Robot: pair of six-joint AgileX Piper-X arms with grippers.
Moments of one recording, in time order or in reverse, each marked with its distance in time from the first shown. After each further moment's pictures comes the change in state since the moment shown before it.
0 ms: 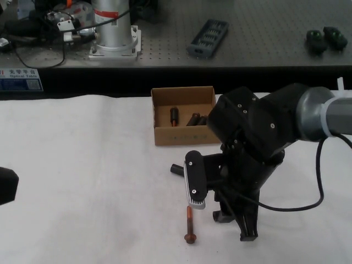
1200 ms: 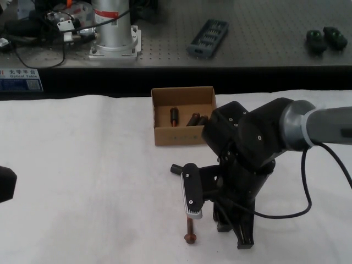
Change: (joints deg) left arm 0.0 0.0 0.0 0.0 -1.4 -0.7; right arm 0.0 5.0 -0.3 -1.5 0.3 -0.4
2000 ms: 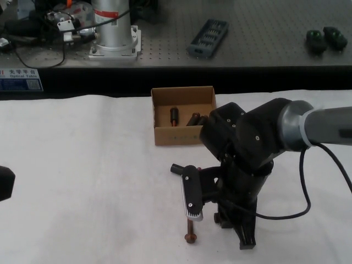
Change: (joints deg) left arm 0.0 0.0 0.0 0.0 -2.0 0.0; right arm 0.2 0.0 -0.1 1.3 6.8 0.0
